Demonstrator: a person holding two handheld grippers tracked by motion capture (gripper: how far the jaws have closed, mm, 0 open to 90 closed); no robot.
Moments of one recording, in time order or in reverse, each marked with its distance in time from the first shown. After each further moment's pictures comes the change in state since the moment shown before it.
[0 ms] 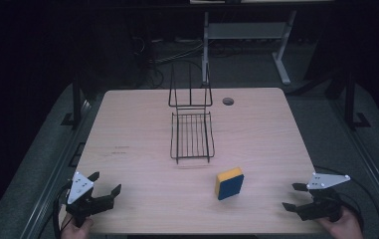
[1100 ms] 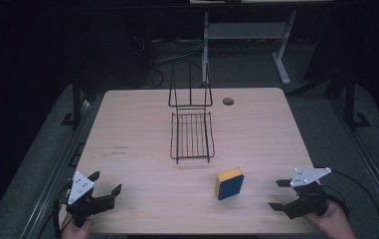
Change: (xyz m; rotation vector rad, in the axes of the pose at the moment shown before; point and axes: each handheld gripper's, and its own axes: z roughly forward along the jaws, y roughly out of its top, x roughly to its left) left arm -0.002 0.002 -0.001 -0.003 0.001 0.007; right arm 0.023 0.042 0.013 0.023 0.100 -0.123
